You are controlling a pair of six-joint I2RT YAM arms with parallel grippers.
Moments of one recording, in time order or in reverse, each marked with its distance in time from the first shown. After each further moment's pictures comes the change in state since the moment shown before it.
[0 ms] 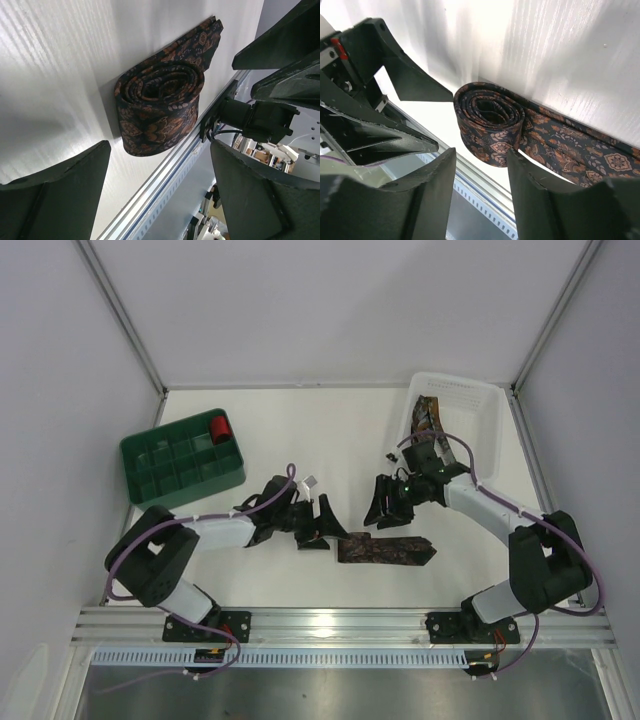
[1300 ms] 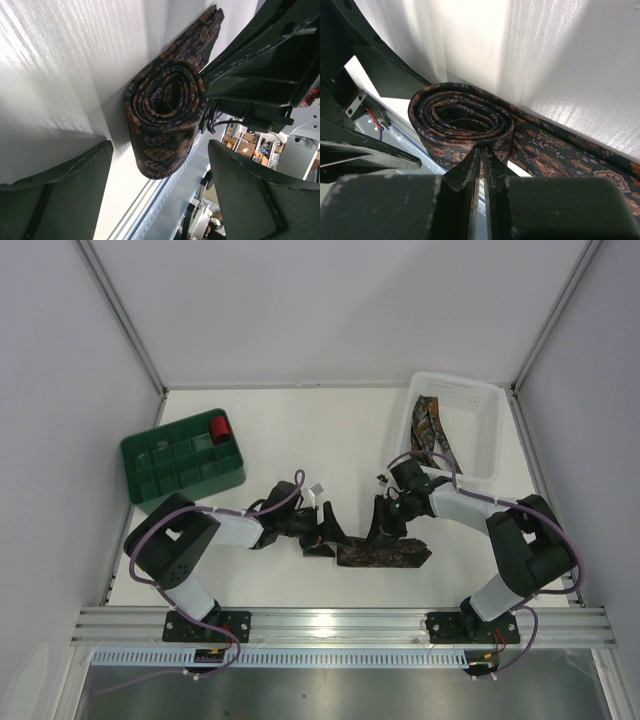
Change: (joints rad) left arm -0.010 0.140 -0.035 0.204 0.095 -0.034; right arm 0.068 0.110 -0.107 0.118 -0.005 0.040
